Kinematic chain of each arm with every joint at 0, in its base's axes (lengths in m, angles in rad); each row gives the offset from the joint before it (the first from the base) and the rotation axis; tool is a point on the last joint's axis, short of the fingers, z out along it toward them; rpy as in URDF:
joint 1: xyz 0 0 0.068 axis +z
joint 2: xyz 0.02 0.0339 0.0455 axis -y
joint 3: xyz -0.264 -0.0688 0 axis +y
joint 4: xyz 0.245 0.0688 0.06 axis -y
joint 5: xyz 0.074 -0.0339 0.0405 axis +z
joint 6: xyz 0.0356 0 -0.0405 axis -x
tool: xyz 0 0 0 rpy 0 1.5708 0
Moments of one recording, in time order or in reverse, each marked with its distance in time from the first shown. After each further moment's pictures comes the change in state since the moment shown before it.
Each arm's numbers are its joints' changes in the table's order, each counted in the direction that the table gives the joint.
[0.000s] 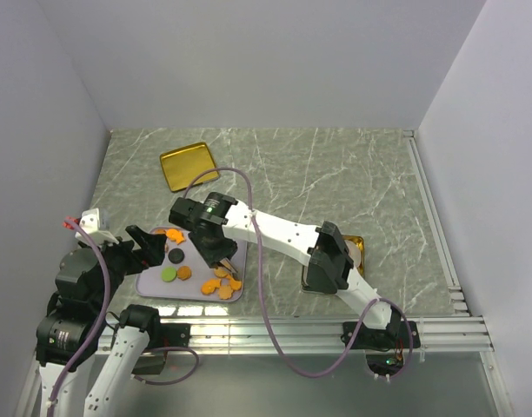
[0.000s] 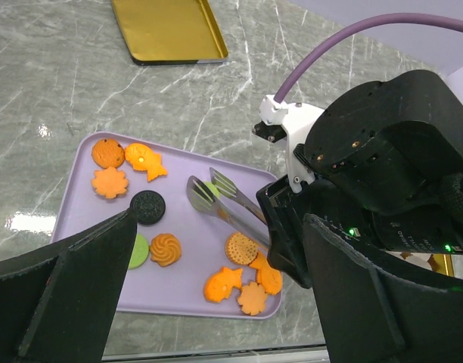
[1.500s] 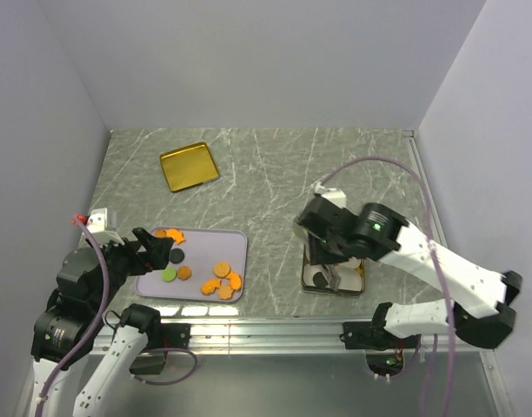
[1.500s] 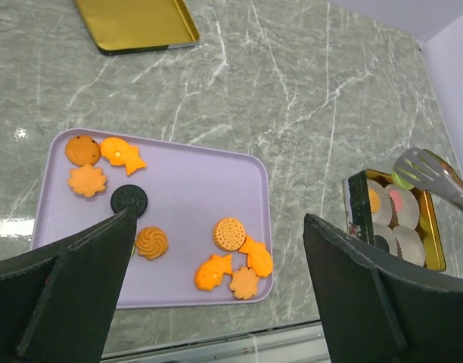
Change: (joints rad) left arm -0.099 -0.005 0.000 0.000 0.001 0.000; right arm -0.124 1.040 0.824 -0.036 -0.225 -0.334
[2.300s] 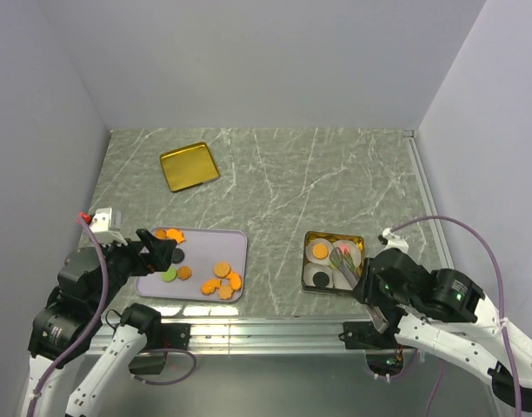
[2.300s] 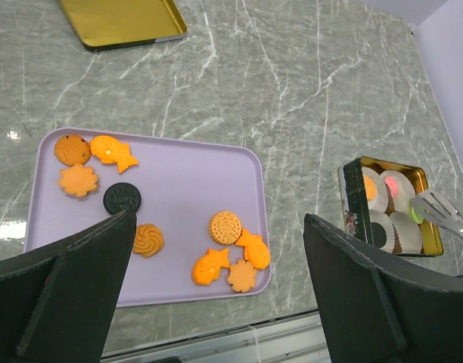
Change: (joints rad) left arm -0.079 -0.008 0.000 -0.002 0.026 0.001; right arm -0.111 0.719 0.559 -0.012 0.095 -0.107
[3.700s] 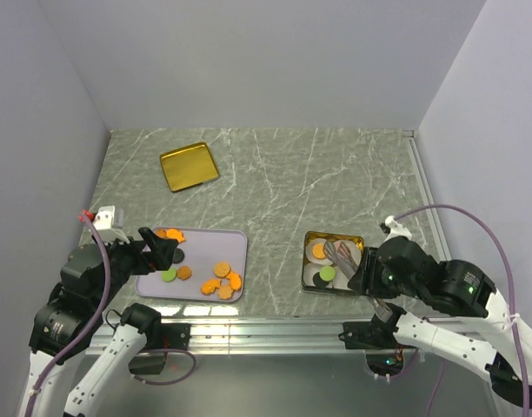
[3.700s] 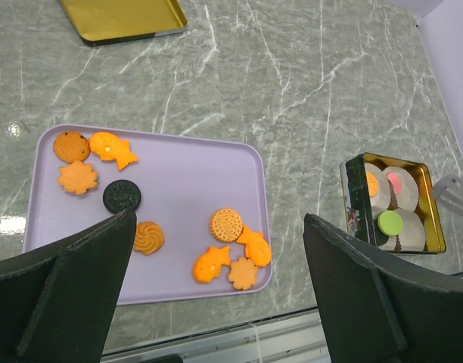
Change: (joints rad) left arm -0.016 -0.020 0.000 -0.001 0.008 0.003; right arm -0.015 -0.051 -0.128 -0.011 0.036 0.019
